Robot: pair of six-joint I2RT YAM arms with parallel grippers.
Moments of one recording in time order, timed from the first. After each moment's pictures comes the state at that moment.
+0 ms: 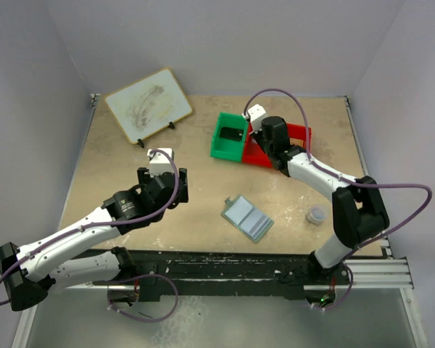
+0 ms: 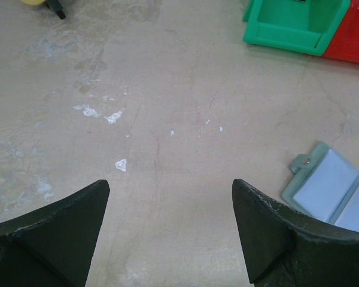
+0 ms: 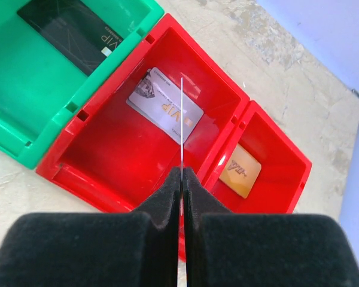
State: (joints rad) left arm -0.95 0.96 0.89 -0.68 -0.72 -0.64; right arm 0.45 1.59 1.08 0.01 0.32 -0.34
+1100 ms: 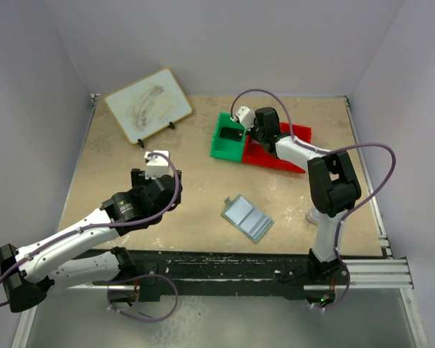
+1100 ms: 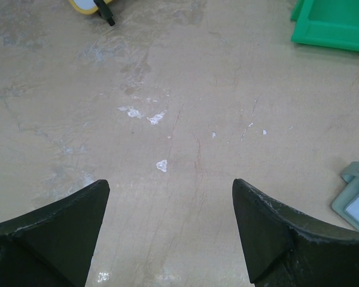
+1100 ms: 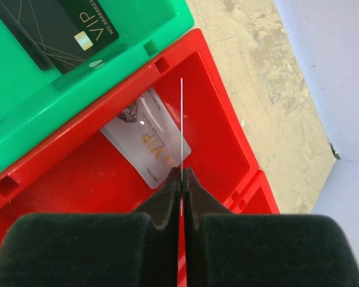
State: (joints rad) left arm -0.95 0.94 0.87 -0.75 -0.84 -0.59; right arm 0.38 1.94 1.32 -0.01 0.24 -0.72
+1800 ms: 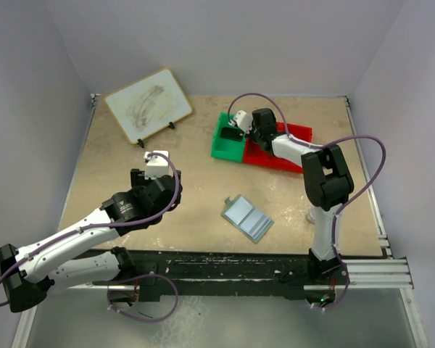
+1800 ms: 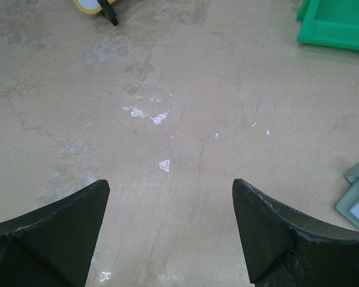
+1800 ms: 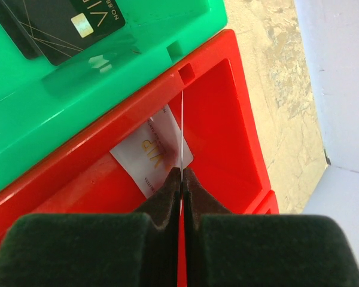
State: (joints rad) left arm -0.95 0.94 0.87 -0.76 -0.85 -0.59; right arm 0.37 2.03 1.38 -0.04 0.25 -0.80
